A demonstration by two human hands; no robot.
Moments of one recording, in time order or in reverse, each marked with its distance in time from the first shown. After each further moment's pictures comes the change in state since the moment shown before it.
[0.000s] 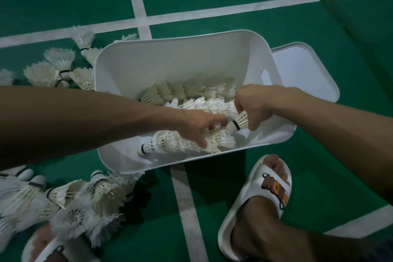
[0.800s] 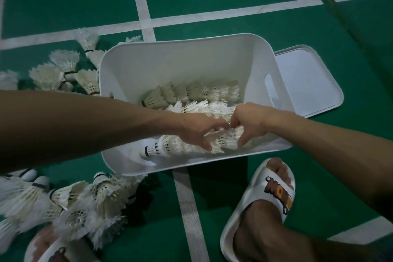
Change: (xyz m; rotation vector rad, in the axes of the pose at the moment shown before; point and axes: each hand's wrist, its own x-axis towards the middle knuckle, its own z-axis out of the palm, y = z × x) left_hand -0.009 0.000 0.002 0.052 0.033 0.033; right_hand 0.010 -0.014 0.029 0.192 -0.025 -0.073
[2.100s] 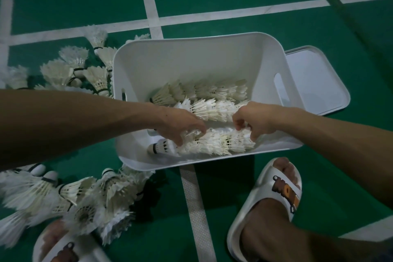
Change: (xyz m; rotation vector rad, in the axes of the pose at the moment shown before) left_hand -0.044 -0.040 -0.001 0.179 -0.095 -0.049; right_hand 0.010 0.007 0.005 -0.022 -0.012 -0.093
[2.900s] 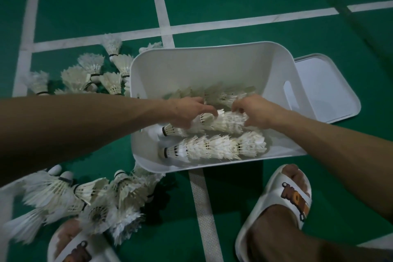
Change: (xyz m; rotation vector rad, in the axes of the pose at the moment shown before) left_hand -0.001 -0.012 -0.017 -0.066 0.252 -0.177; right_hand 0.025 -0.006 -0.005 0.110 0.341 0.074
